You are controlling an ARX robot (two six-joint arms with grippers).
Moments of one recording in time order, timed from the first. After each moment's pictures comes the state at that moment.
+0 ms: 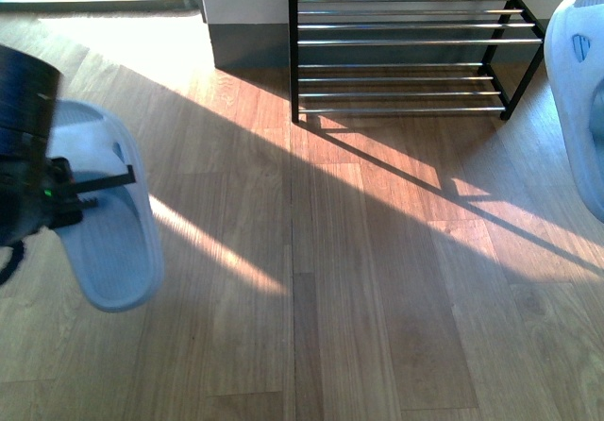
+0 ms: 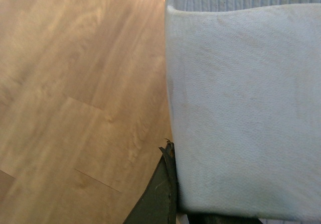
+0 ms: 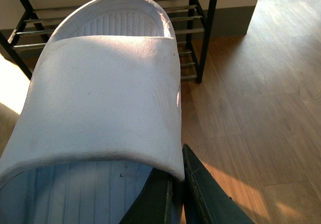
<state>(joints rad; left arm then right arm) -0.22 2.09 0.73 0.55 -0.52 -0.37 -0.12 1.84 0.57 0.98 -0.04 0.01</state>
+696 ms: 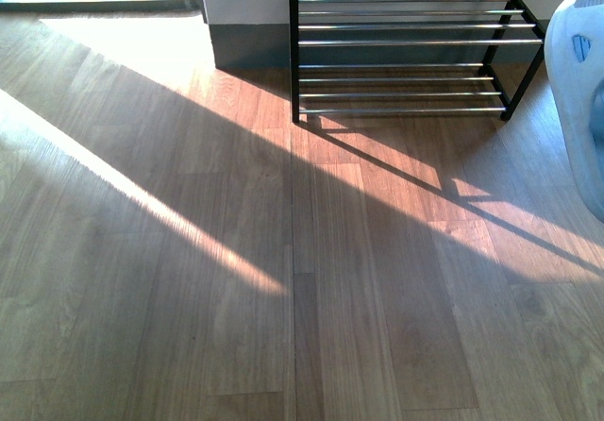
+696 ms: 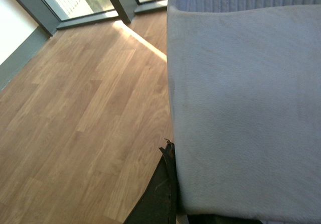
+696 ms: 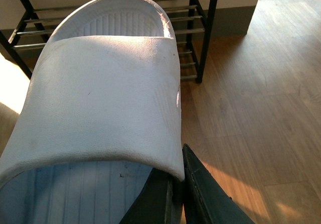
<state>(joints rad) -0.38 0.84 0.37 0.02 -0.78 0.00 -0.12 1.84 0.57 0.98 -0.04 0.01</state>
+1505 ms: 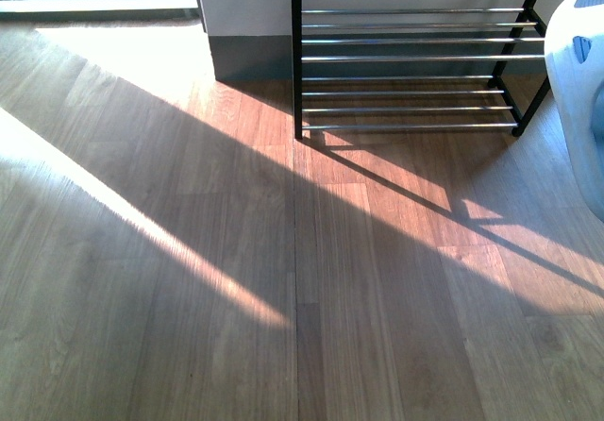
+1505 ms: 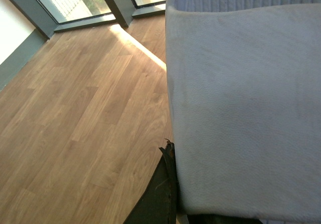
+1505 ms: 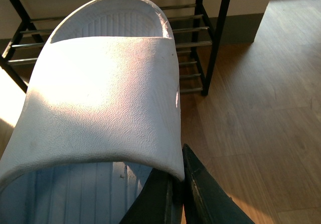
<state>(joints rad) -0.39 0.82 0.37 0.02 -0.78 0.00 -0.12 1.84 0.57 0.98 -0.04 0.01</state>
